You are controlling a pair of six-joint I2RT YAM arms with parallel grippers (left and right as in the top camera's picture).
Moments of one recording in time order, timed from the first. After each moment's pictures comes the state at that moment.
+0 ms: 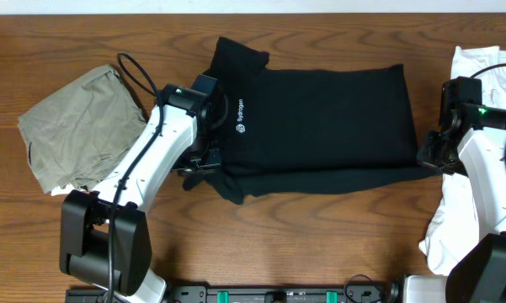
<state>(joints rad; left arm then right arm) -0.33 1.74 1.34 -1.30 -0.03 -0.49 -0.17 1.55 1.18 -1.09 0.29 0.31</state>
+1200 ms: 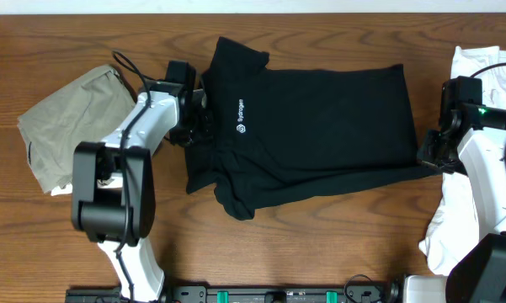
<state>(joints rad) -0.14 1.99 1.34 -0.82 0.23 -0.24 -0.17 1.55 1.18 -1.07 0.29 0.31</state>
